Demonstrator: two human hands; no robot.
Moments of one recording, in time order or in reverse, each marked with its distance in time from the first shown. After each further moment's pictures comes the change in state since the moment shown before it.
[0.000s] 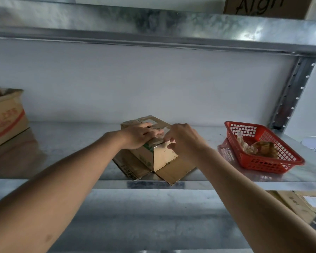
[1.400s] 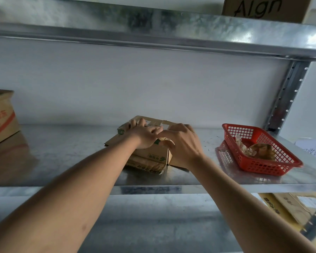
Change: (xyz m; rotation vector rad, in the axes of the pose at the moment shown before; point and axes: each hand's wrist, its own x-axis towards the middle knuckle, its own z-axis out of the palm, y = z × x) left_hand 0.046 0.012 0.016 0.132 0.106 -0.229; right_hand 0.008 0.012 0.032 0.022 0.415 -0.220
